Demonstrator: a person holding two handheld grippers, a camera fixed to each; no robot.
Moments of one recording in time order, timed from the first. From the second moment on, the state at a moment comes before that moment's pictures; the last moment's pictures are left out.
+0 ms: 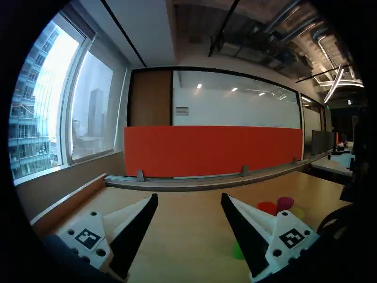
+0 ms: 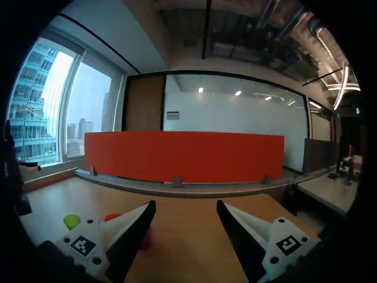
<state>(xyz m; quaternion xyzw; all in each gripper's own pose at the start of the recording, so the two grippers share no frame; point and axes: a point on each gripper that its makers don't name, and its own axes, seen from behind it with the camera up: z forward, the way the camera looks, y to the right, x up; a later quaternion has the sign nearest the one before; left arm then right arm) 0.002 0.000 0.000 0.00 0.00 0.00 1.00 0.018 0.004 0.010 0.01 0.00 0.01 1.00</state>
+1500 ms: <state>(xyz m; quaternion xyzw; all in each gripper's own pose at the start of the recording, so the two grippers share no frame) 0.127 0.057 -0.001 -0.18 0.01 -0.01 0.98 0.128 -0.078 -0.015 0.23 0.01 0.01 0.97</state>
